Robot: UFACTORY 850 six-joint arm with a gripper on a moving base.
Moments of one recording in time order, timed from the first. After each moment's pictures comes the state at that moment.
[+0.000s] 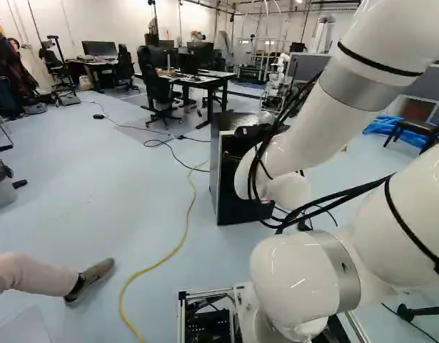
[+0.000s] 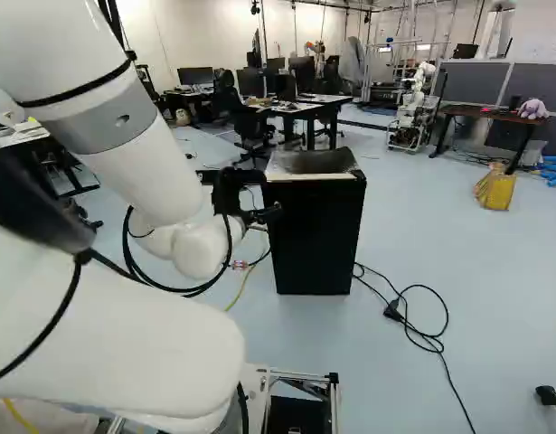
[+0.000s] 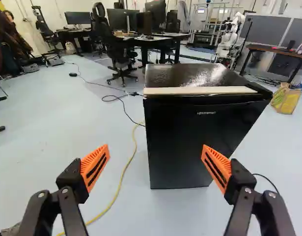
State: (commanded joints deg) arm 0.0 16.0 -5.0 0.0 50.0 0.0
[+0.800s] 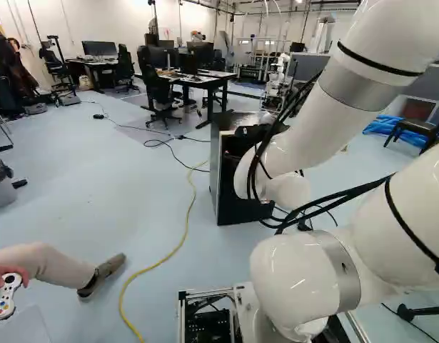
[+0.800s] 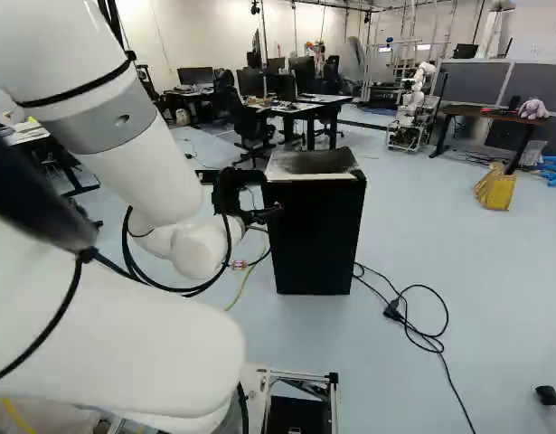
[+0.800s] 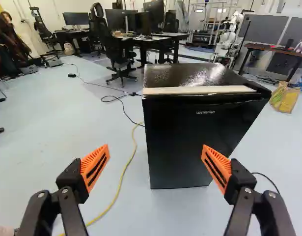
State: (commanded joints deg) arm 0.3 16.0 -5.0 0.9 50.0 0.0
